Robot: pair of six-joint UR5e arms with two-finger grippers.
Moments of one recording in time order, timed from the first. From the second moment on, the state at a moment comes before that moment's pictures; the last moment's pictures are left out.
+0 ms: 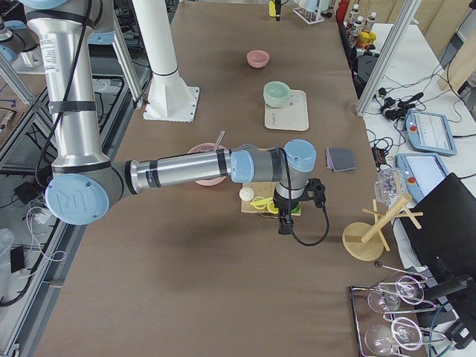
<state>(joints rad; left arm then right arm) -1.15 -1.71 -1.84 -1.78 -2.30 -0.72 1.46 -1.49 1.68 -1.70 2.28 0.00</state>
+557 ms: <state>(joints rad) -0.84 -1.57 -1.84 -2.18 -2.06 -1.20 1.46 -1.50 1.68 -1.68 2.29 0.01</state>
